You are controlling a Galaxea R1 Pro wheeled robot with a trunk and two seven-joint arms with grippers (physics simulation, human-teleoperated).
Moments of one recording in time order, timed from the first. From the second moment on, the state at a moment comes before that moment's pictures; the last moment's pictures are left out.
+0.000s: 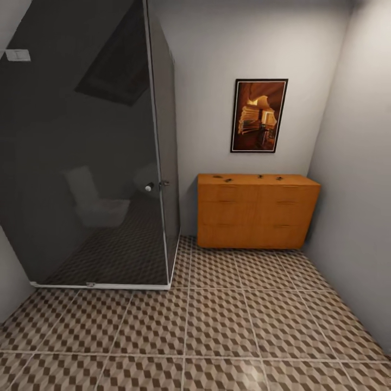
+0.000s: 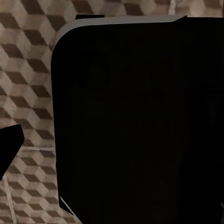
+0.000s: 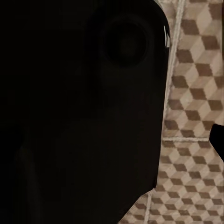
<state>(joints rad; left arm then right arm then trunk) 0.00 -0.02 0.01 -0.04 0.02 -0.05 -0.01 0.00 0.00 0.00 0.00 0.00 -0.03 0.00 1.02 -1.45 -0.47</state>
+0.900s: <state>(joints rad) 0.00 -0.02 0.01 -0.04 0.02 -0.06 0.00 0.00 0.00 0.00 0.00 0.00 -0.04 0.00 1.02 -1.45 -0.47</state>
